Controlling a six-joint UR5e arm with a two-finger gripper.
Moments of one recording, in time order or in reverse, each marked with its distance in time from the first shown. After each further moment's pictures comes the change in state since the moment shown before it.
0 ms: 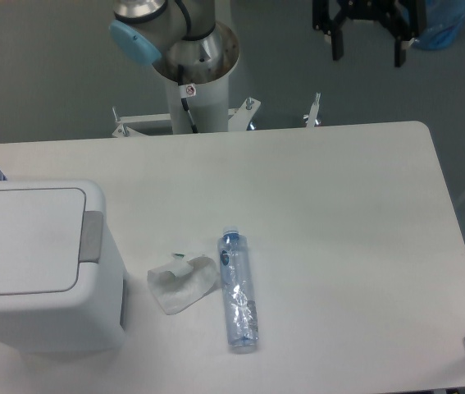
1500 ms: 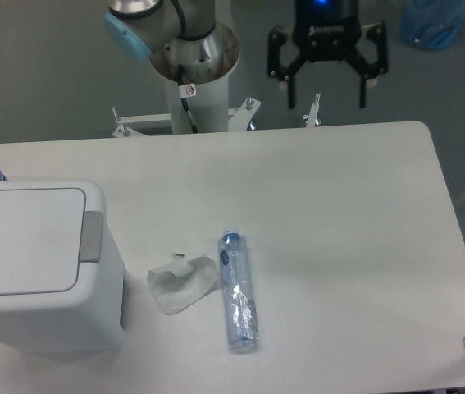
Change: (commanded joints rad) arm -0.251 -0.078 -0.015 0.236 -0.087 -0.859
